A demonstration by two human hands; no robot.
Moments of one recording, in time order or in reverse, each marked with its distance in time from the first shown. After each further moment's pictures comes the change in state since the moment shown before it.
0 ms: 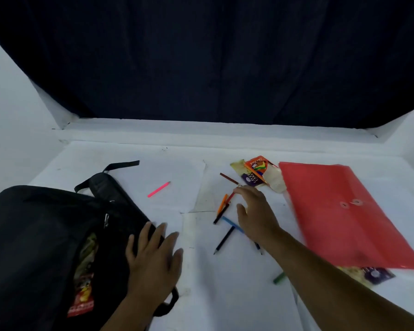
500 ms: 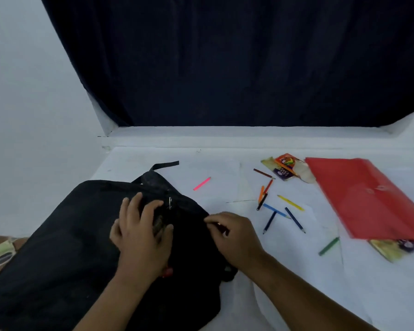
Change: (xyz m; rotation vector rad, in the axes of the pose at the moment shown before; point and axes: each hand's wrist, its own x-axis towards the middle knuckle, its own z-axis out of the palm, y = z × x) left_hand -0.031 -0.103 -0.126 -0.235 0.298 -0.086; right_hand -0.094 -0.171 0.084 0.362 0.083 -0.259
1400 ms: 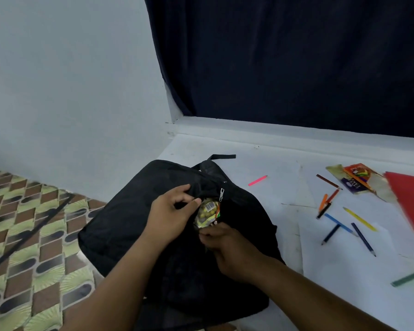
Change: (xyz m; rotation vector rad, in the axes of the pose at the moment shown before) left_hand 0.018 -0.039 -0.062 -0.445 -0.091 -0.278; right_hand 0.000 -0.045 0.089 -0.130 -0.561 -0.426
